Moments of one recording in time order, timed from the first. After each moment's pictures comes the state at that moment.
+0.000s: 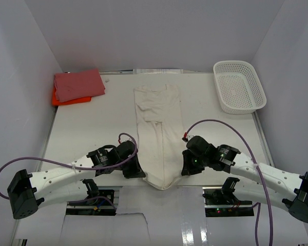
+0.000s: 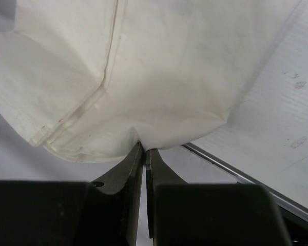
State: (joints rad) left arm -1.04 0.96 0.60 -0.63 0.08 -1.24; right arm 1.00 0.92 0.64 -0.74 -0.13 0.70
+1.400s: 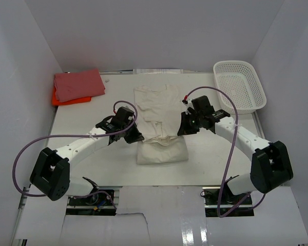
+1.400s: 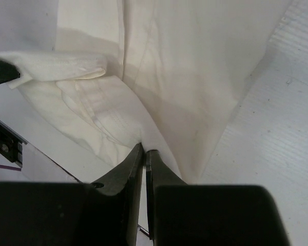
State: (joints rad) left arm -0.61 1.34 0.86 -0.43 0.07 -1.00; right arm 0.51 1.40 0.98 -0.51 -0.34 0.30
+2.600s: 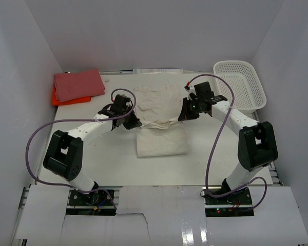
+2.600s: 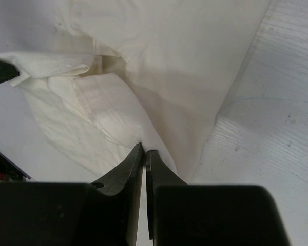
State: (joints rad) left arm -0.45 1.57 1.02 -0.31 0.10 -0.91; right arm 0.37 1.66 1.22 -0.49 -0.41 0.25
